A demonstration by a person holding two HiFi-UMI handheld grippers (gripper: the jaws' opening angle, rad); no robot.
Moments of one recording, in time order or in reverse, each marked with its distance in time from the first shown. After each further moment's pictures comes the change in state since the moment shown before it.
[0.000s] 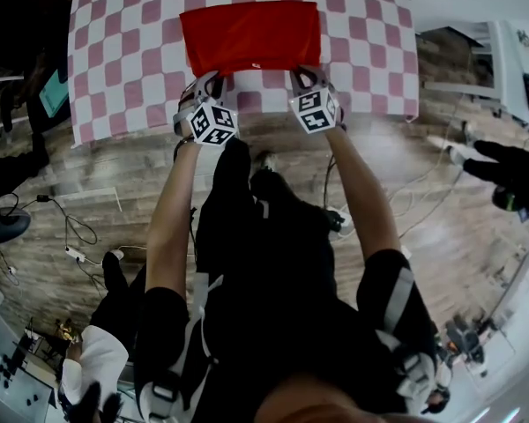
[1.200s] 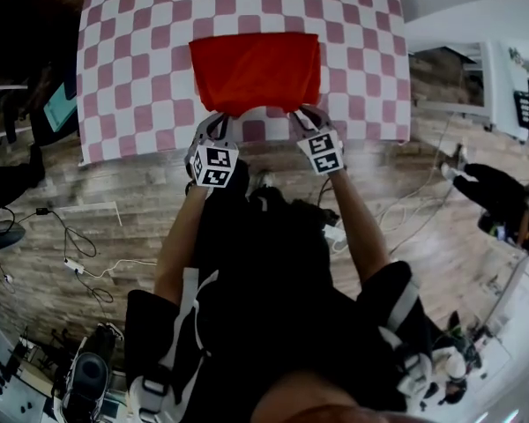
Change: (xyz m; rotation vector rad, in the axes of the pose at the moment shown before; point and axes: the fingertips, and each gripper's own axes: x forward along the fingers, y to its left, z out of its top) left arm -0.046 -0.003 0.009 -0.404 -0.055 -0.114; right arm -0.044 0.020 0.023 0.148 -0.025 0.136
